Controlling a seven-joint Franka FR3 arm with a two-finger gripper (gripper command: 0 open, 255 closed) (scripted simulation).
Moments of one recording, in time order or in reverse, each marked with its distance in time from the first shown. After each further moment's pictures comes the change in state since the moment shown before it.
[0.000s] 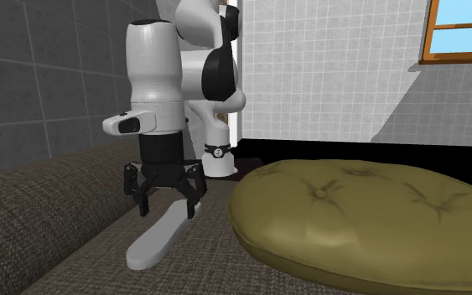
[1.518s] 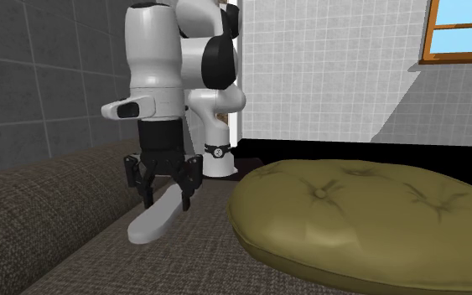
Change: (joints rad) arm 0.003 -0.035 -0.002 0.012 -0.006 -0.047 0.005
